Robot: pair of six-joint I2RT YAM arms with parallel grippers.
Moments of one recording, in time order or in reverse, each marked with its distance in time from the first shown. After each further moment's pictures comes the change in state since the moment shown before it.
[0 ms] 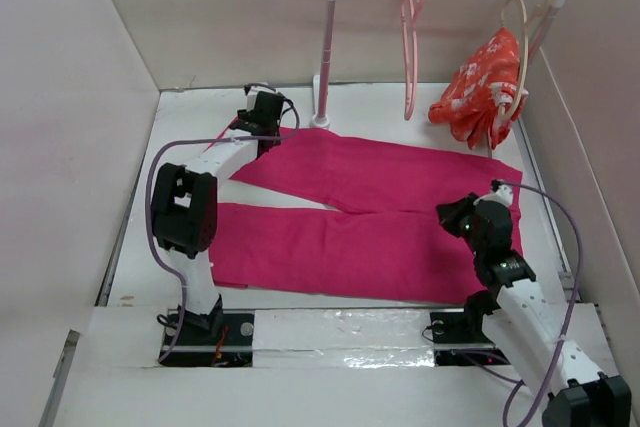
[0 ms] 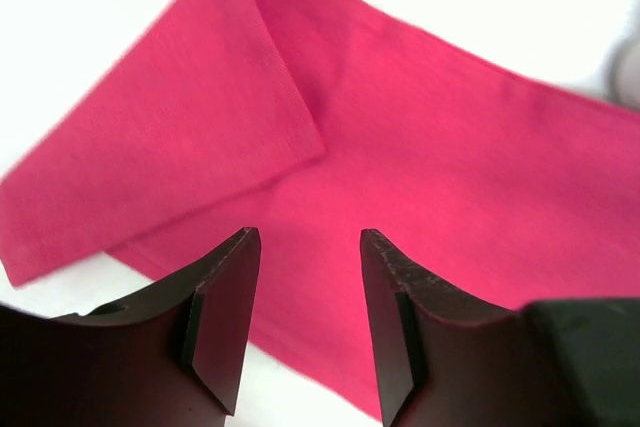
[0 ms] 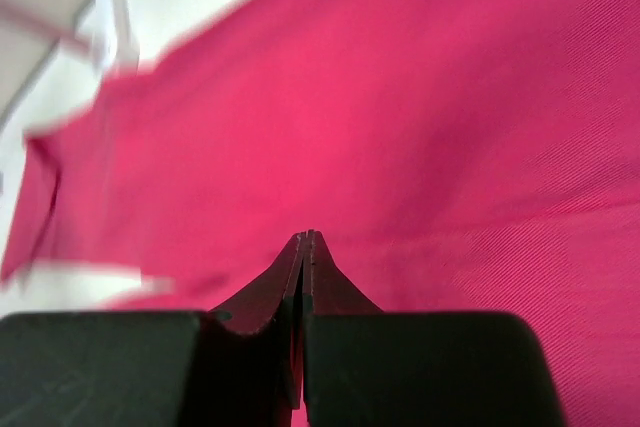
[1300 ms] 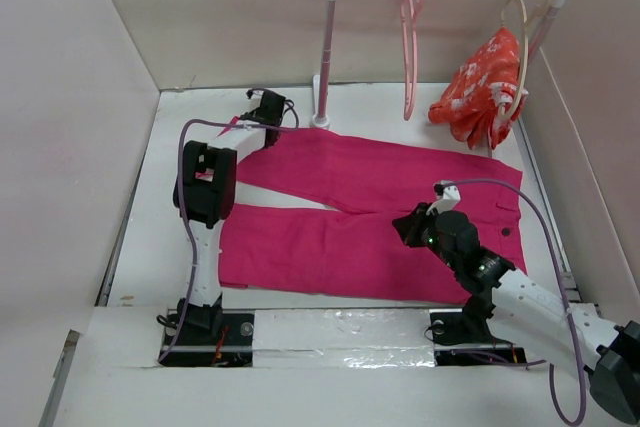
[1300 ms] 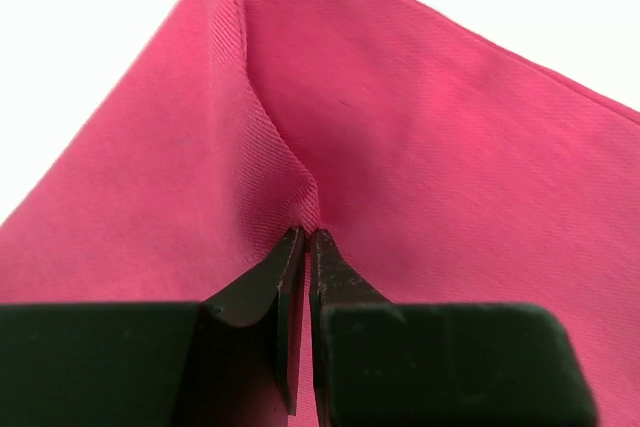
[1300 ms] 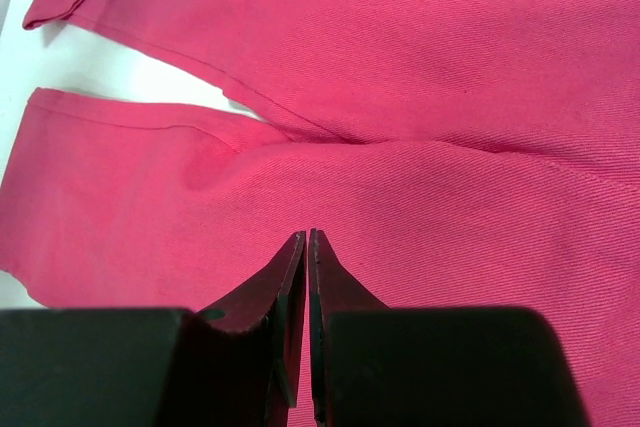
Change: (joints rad) left arm 0.065 0.341 0.240 -0.050 -0.099 0.083; right arm 0.523 0.114 -0.027 0.155 0.087 -0.108
